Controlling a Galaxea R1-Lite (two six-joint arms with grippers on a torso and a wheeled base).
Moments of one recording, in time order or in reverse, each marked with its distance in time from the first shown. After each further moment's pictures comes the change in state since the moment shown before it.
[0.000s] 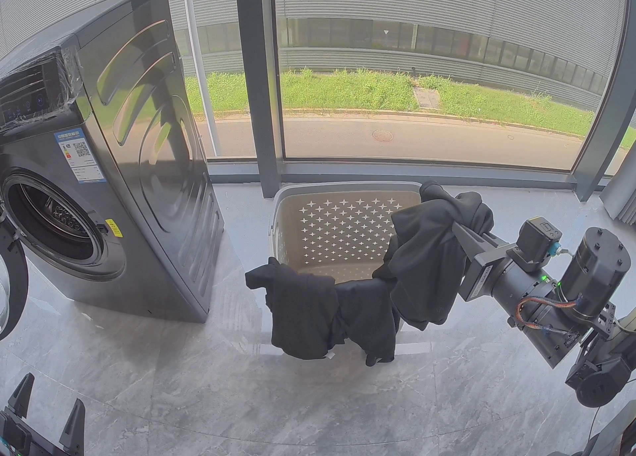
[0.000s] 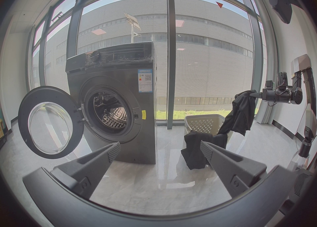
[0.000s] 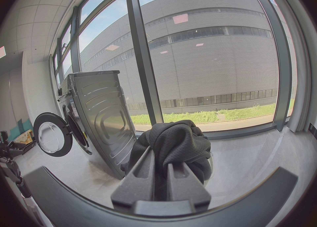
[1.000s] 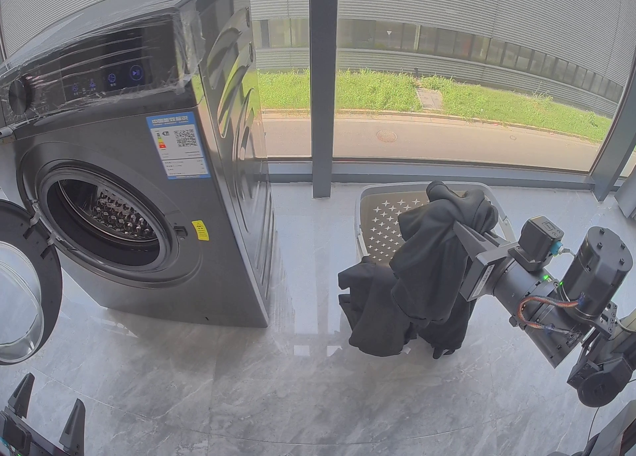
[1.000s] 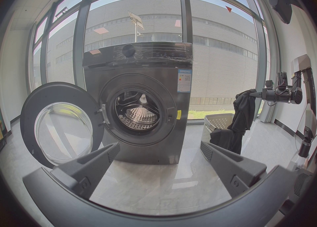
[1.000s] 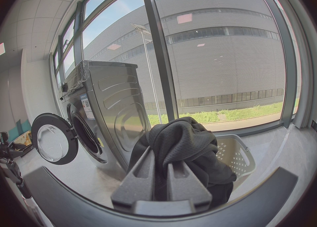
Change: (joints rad) left arm 0.000 0.000 0.000 0.000 -0.001 0.000; right arm -0.002 -0.008 0.002 0.003 0.001 0.002
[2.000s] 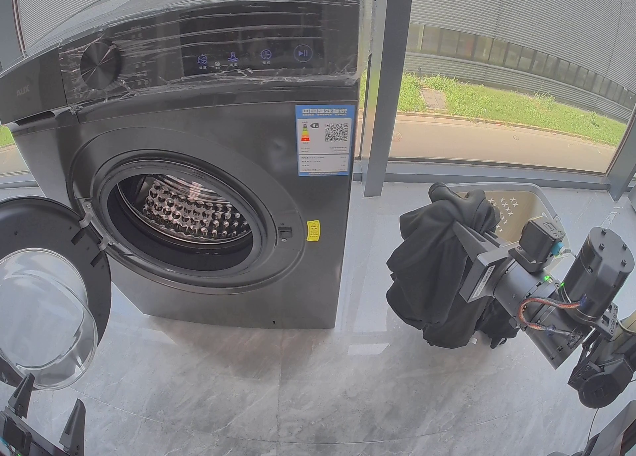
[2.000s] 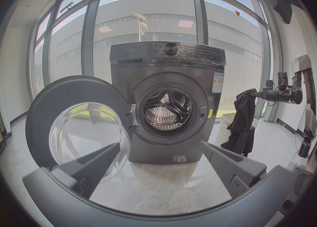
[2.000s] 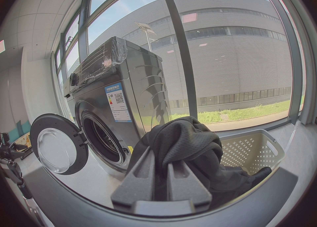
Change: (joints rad) left arm 0.000 0.000 0.000 0.000 0.000 -0.001; right arm 0.009 -0.004 0.002 -0.004 0.003 0.001
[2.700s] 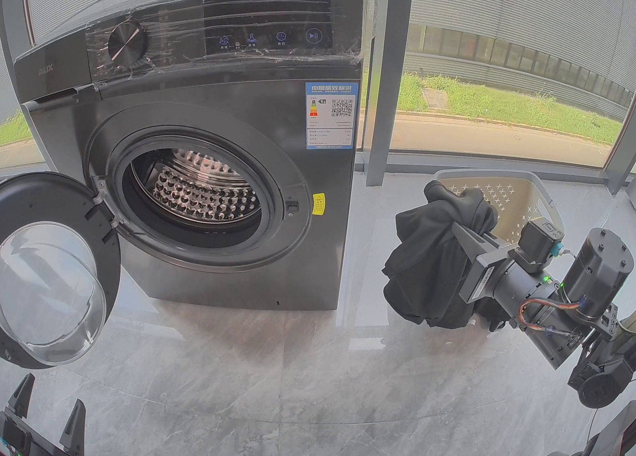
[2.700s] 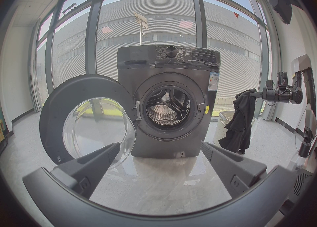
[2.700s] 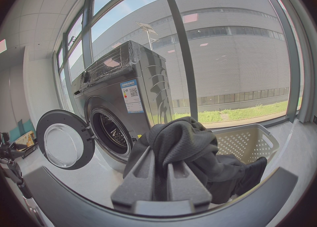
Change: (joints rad) left arm 0.000 0.000 0.000 0.000 0.001 0.000; right arm -0.001 0.000 0.002 0.000 0.004 0.000
